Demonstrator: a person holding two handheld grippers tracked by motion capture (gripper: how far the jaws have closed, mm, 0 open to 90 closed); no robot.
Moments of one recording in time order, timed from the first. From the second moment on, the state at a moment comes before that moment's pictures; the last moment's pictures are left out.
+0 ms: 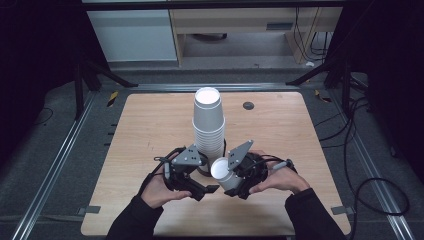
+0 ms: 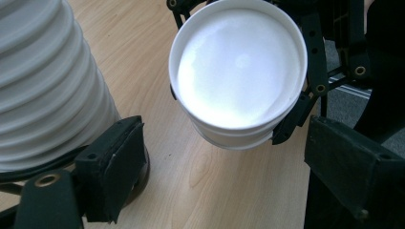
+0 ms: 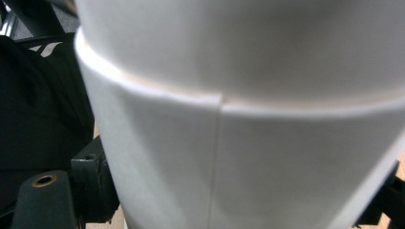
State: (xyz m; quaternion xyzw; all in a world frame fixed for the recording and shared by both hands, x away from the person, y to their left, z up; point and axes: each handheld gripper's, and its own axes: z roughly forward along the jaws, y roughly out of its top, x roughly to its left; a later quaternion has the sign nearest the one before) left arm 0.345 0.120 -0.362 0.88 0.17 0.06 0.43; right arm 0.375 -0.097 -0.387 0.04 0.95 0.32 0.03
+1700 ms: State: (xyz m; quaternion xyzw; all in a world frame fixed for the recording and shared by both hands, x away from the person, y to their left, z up) left arm 0.354 0.096 -0.372 0.91 0.15 0.02 0.40; right arm 0.371 -0.077 -0.394 0.01 0.96 0.29 0.02
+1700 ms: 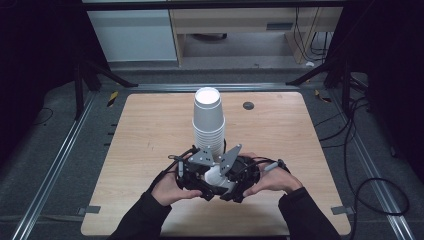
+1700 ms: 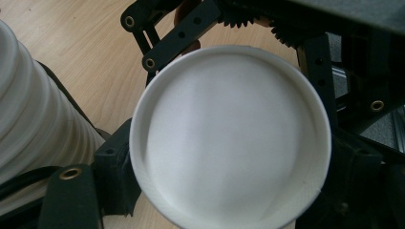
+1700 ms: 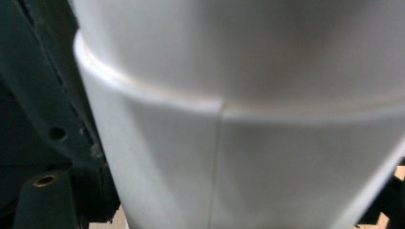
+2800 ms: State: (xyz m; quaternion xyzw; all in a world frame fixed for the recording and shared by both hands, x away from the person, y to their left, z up) left arm 0.354 0.096 -0.370 0.90 0.15 0.02 0.40; right arm 0.371 -0.076 -0.391 0.01 0.95 0.30 0.01
